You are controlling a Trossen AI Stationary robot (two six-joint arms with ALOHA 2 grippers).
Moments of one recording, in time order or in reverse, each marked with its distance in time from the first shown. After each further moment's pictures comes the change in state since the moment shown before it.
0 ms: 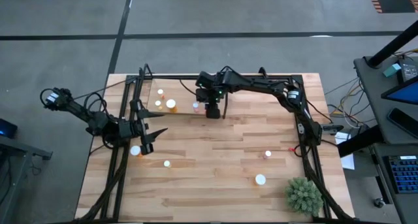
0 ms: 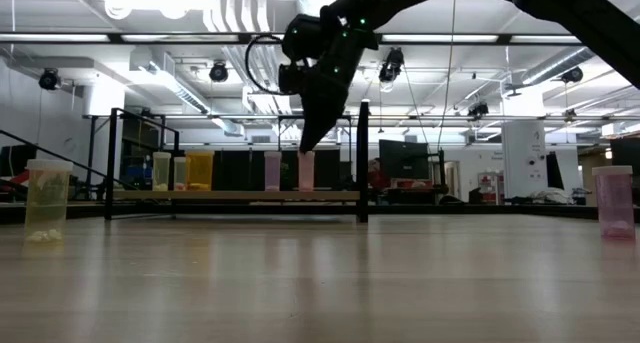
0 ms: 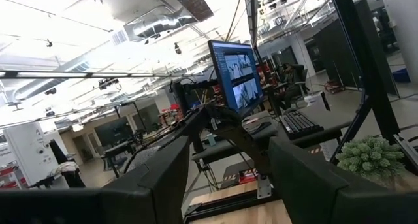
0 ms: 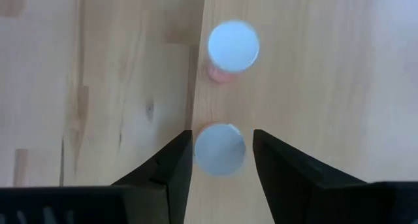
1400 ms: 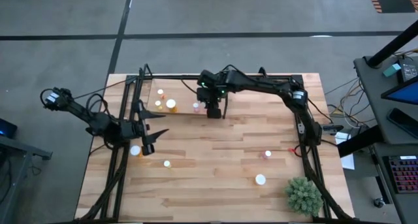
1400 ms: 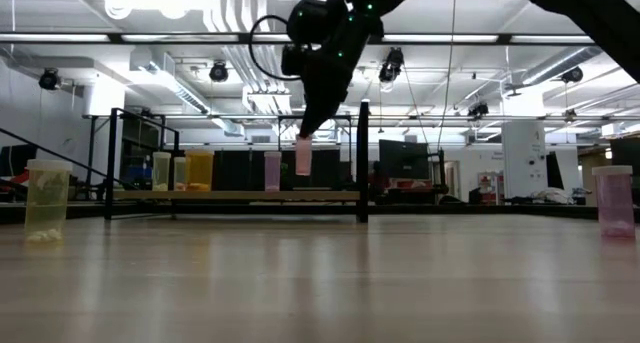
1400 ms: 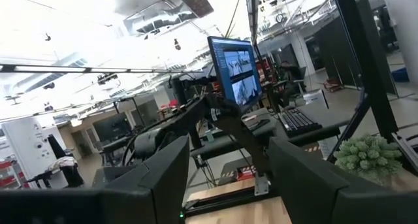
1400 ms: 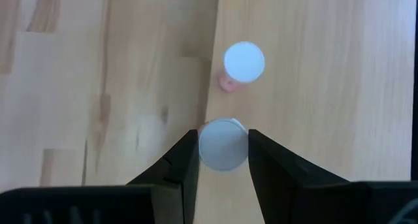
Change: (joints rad) left arm 0.000 0.013 0.000 0.000 -0.008 -0.023; right arm 0.010 -0.056 -0.028 0.011 -0.014 0.004
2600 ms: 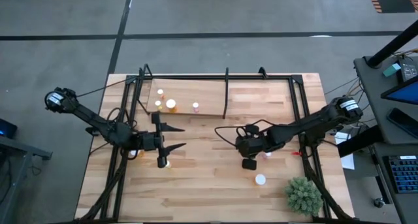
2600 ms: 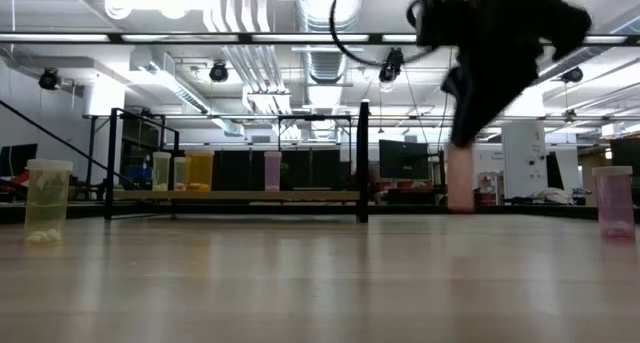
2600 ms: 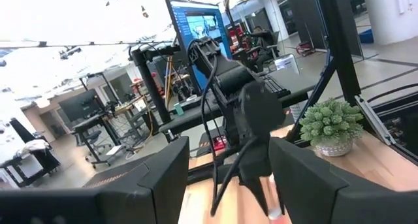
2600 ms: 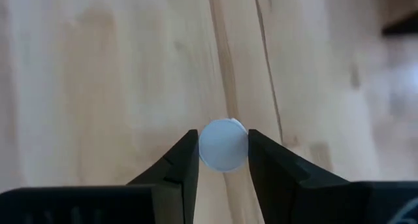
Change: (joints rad) left arm -0.001 0.267 0.132 -0.076 0.033 -0.097; right arm 0.596 -0.595 -0.955 0.319 0.346 0.724
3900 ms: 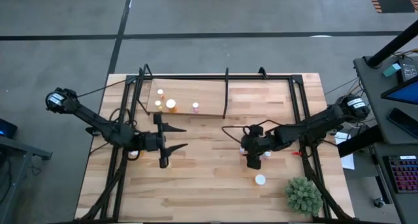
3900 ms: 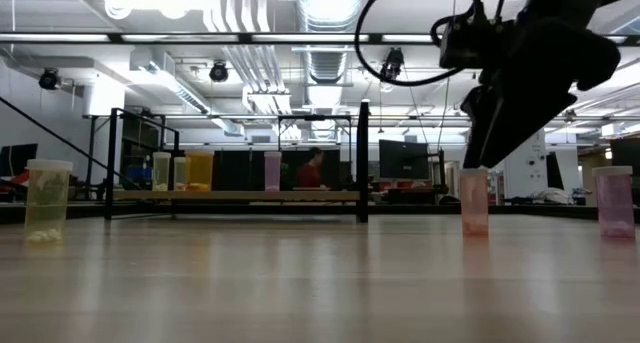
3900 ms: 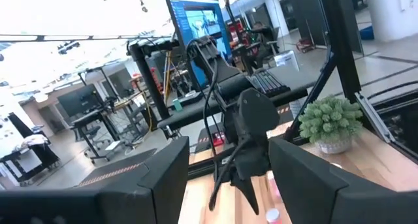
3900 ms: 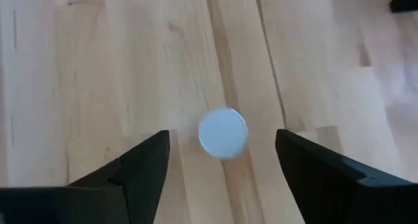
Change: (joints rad) left arm 0.005 0.031 0.012 -0.003 -0.001 -0.021; right arm 0.005 -0.082 -0.202 0.163 -0.003 0.032
